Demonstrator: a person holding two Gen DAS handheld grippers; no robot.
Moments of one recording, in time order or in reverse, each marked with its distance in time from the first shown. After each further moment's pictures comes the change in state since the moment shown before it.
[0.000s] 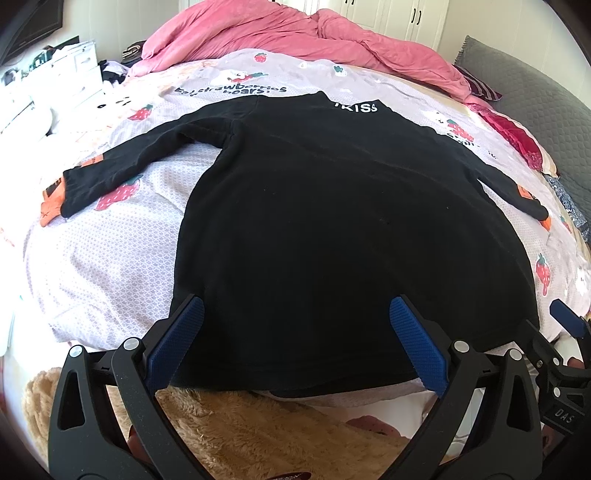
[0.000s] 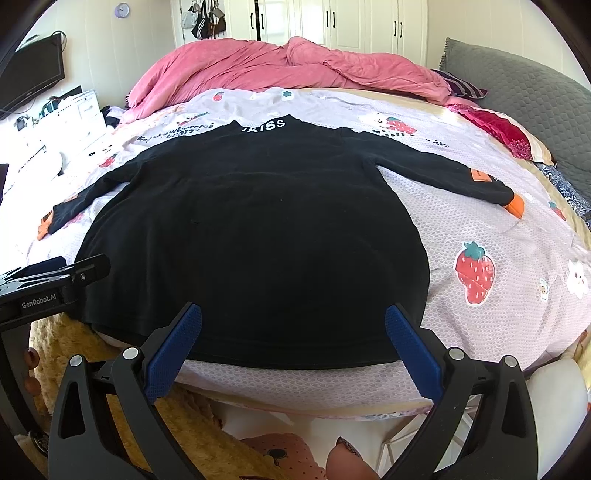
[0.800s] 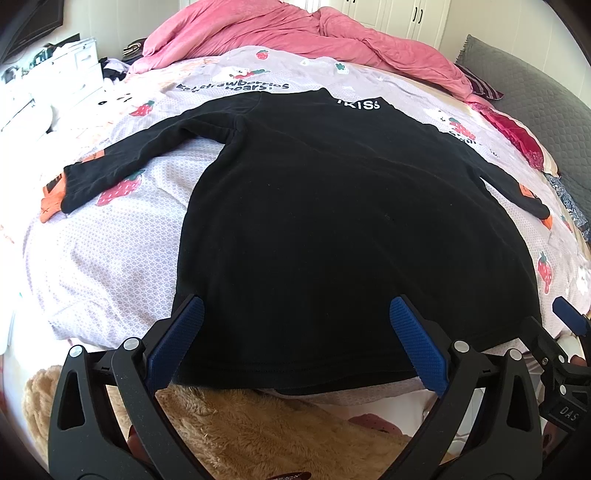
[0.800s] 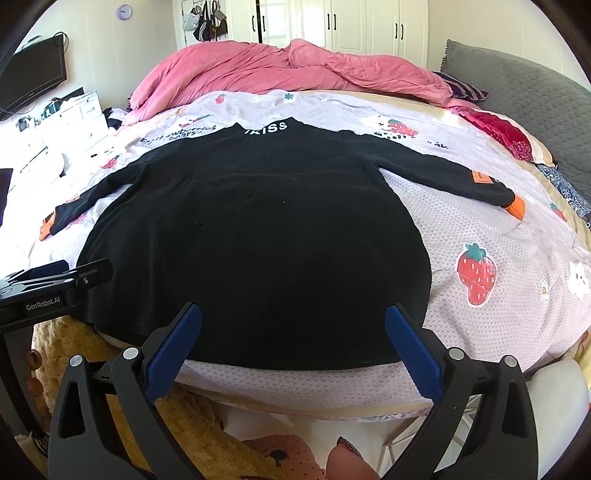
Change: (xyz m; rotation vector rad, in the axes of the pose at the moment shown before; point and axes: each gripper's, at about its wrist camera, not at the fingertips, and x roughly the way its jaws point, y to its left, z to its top) left arm 0.001 0.004 -0.003 -0.004 0.009 -0.002; right arm -0.001 0.001 -0.001 0.002 -0.011 0.007
